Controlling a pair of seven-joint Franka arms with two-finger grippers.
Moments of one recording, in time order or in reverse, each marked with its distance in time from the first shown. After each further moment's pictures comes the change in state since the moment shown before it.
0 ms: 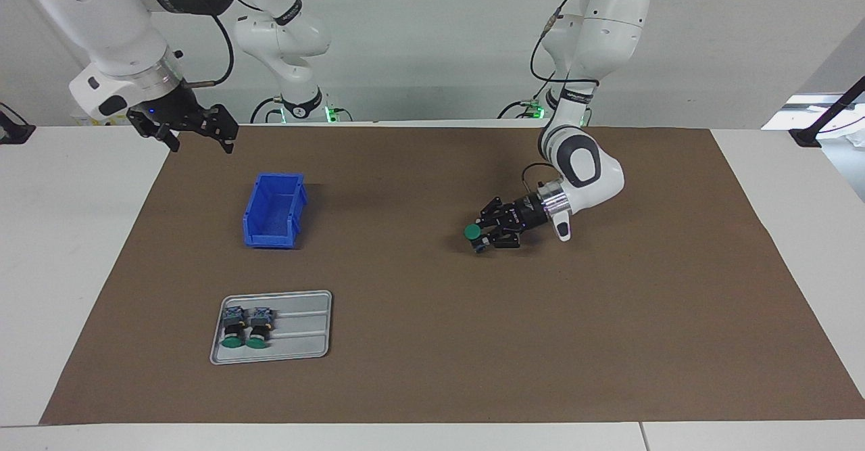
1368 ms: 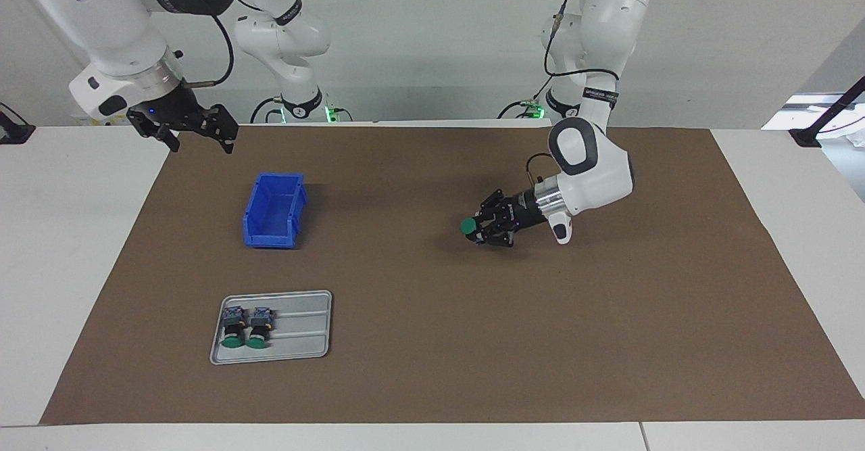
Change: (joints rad) left arm -0.003 -0.027 0.008 0.152 0.449 0.007 -0.385; right arm 0.000 0.000 0.000 0.000 0.000 0.000 0.000
